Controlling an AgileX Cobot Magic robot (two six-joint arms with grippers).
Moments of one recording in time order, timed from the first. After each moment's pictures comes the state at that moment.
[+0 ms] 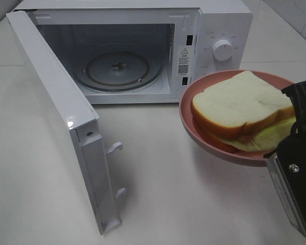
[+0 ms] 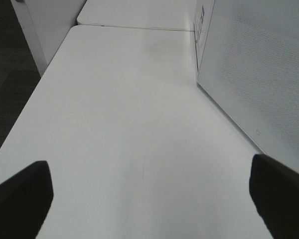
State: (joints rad) left arm 0.06 0.00 -0.50 -0.03 1.04 -0.01; right arm 0.73 0.96 -0.47 -0.41 0.55 -0.91
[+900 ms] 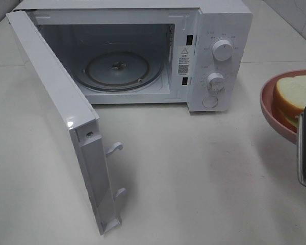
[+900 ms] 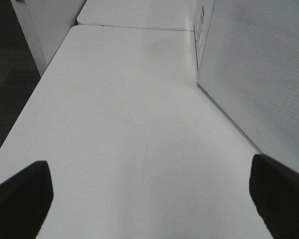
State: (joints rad) left arm 0.06 0.00 -0.50 -0.03 1.04 -0.01; right arm 0.73 0.95 -0.47 -0.69 0.85 -0.22
